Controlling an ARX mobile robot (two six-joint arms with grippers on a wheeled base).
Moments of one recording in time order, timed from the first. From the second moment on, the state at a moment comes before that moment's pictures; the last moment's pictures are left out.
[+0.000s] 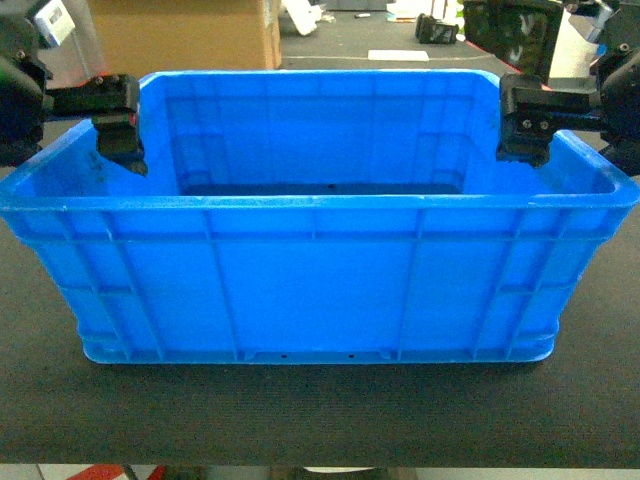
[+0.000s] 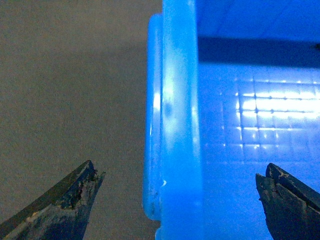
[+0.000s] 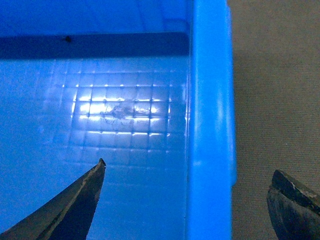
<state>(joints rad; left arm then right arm) -0.05 1.83 1.27 -0.16 0.01 -0.06 0.15 1.83 1.28 -0.16 0.00 0.15</state>
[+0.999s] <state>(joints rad) -0.06 1.88 1.33 -0.26 -0.04 -0.04 0.16 1.85 1.28 -0.19 0.03 0.17</state>
